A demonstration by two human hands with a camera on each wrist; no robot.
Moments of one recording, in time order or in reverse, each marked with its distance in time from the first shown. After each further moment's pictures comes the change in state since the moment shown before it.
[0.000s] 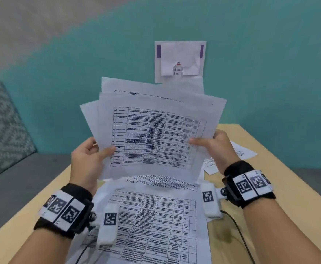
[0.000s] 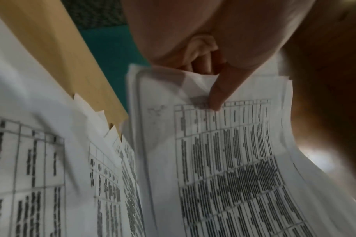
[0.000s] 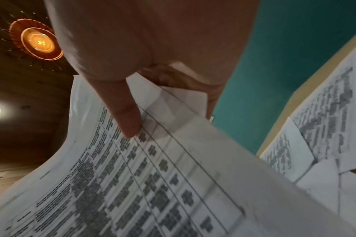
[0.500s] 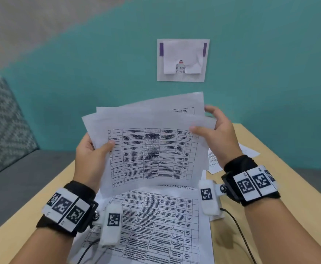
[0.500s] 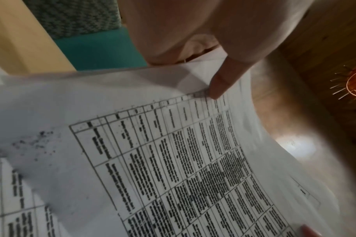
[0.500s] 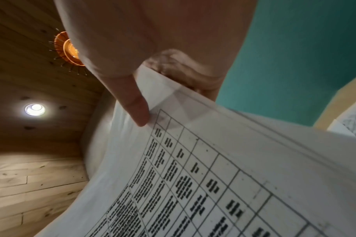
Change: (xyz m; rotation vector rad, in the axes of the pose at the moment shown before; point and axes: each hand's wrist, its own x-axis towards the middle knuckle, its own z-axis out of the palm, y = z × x) left_hand -0.006 0.007 0.006 0.020 -0.007 0.075; right_hand -0.014 -0.032 0.017 -0.006 0.081 -0.204
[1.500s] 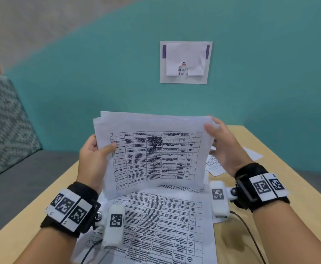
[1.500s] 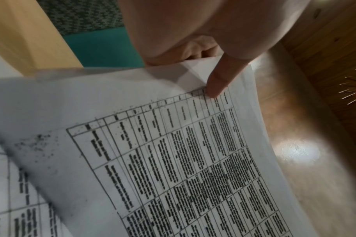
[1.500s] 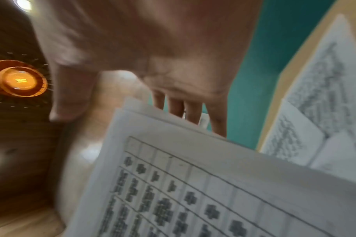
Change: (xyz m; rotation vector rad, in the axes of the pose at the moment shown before) left_hand -0.001 0.003 0.000 -0.055 0.033 -0.091; right_hand 0.007 0.030 -0.021 0.146 -0.154 0.234
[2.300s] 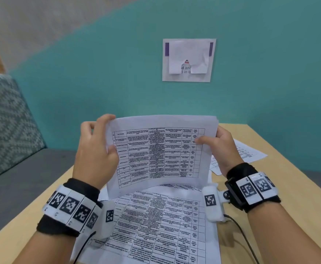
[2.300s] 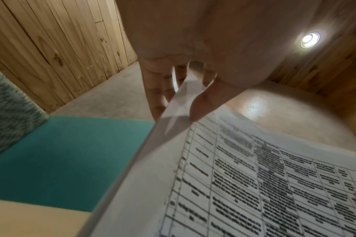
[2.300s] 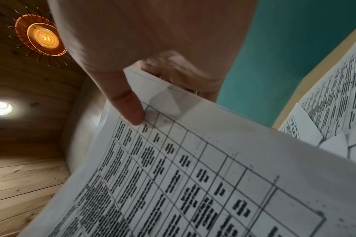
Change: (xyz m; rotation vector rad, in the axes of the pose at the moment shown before) left_hand -0.008 0.018 -0.003 0.918 0.002 0.530; right_hand -0.001 0.003 0.021 -0.131 0.095 -0.058
